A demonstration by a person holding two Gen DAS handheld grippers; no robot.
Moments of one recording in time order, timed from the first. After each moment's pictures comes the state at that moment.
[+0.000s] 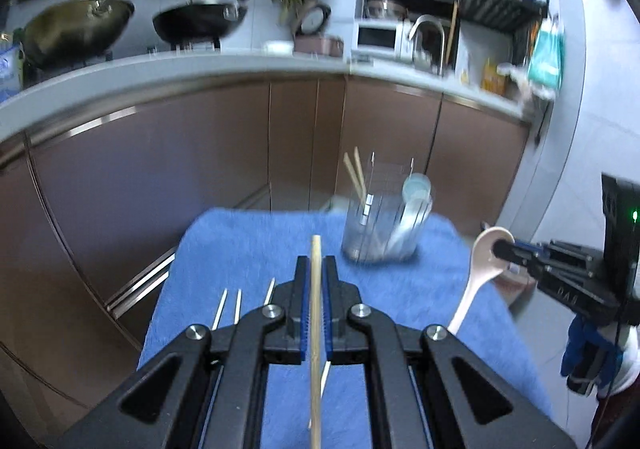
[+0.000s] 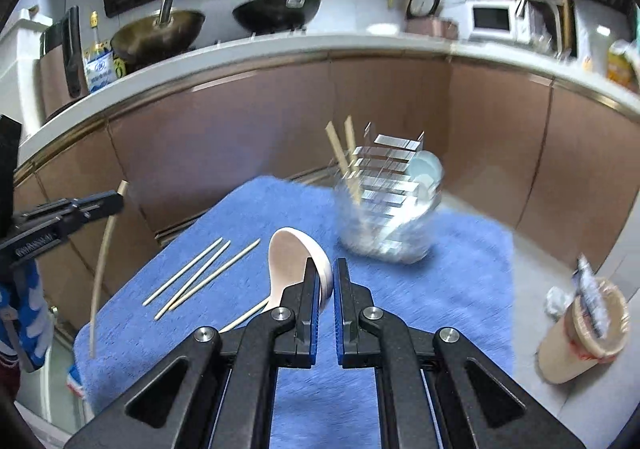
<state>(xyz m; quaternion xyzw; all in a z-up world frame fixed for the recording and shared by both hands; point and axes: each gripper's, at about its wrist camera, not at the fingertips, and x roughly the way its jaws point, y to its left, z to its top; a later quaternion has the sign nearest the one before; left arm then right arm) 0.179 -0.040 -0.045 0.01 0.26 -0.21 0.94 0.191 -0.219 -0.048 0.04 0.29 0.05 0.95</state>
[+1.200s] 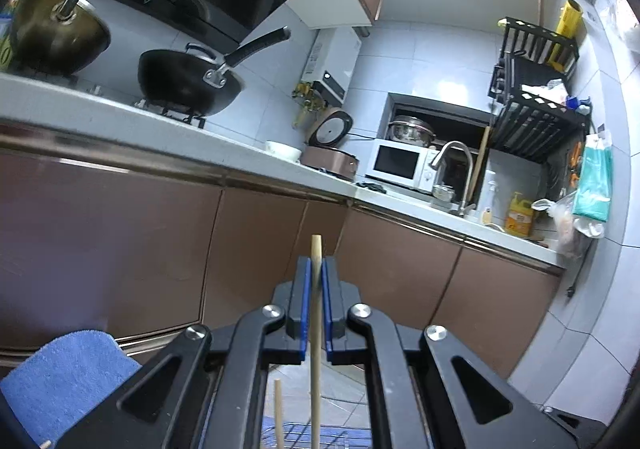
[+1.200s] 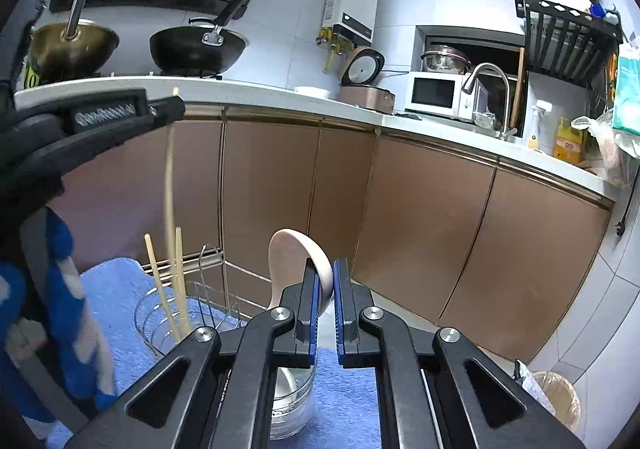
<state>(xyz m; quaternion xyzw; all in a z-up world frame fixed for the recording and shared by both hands) 0.395 -0.204 -0.059 -0.14 0.06 -0.17 0.97 0.363 -0.287 -0.061 -0.05 0.18 -0.09 0.98</state>
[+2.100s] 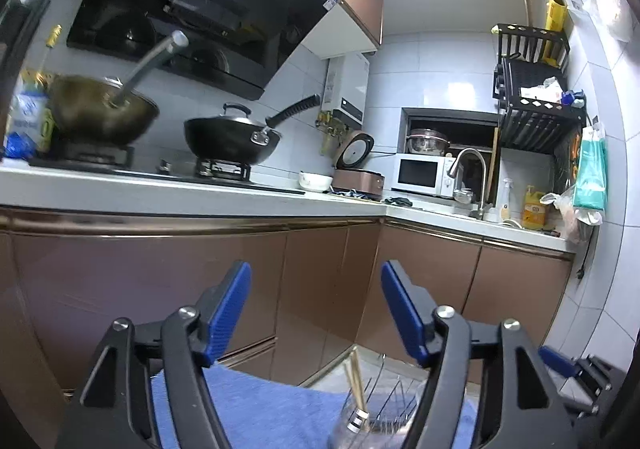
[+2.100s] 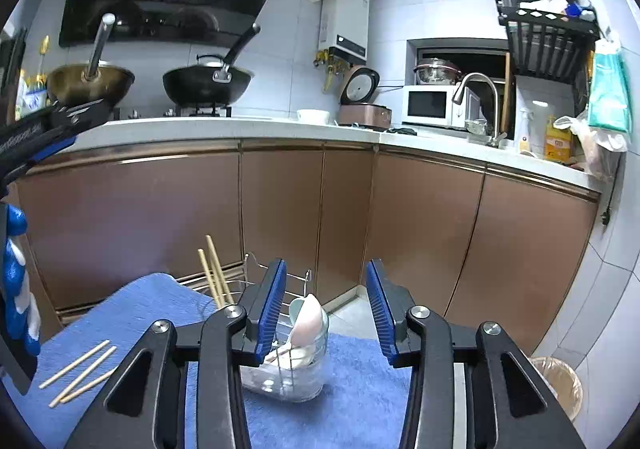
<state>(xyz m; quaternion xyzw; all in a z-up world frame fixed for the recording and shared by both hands) 0.259 -0.105 0.005 -0.07 0.03 -0.12 0.99 0.269 -0.274 -0.017 -0.01 0.15 -0.08 0.99</state>
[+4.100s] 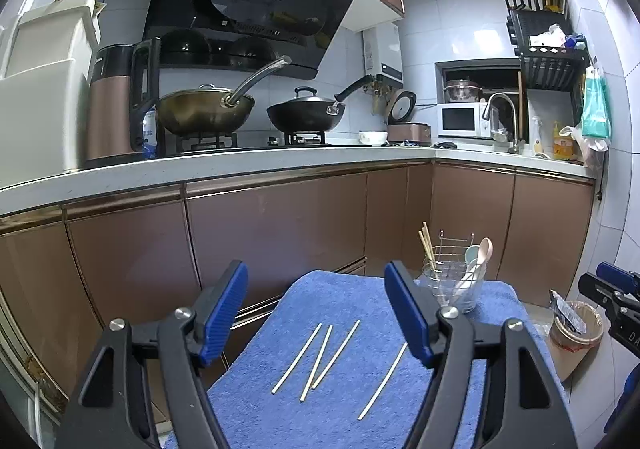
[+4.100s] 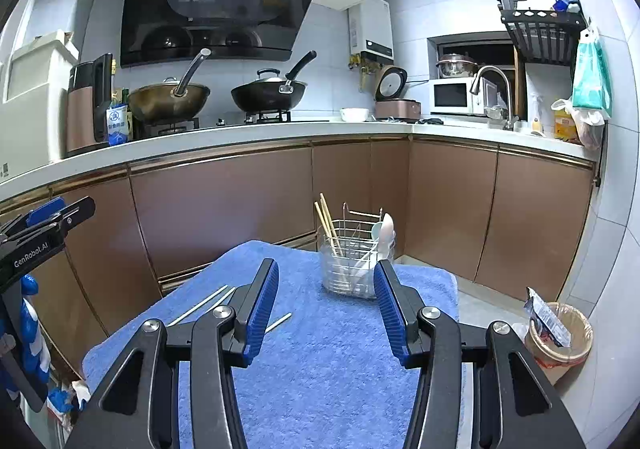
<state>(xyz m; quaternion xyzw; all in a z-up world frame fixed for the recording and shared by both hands) 0.038 0.003 -0.021 0.01 0.11 -0.01 0.99 0.071 -0.190 -0.006 0.03 0.16 -0.01 0.99</state>
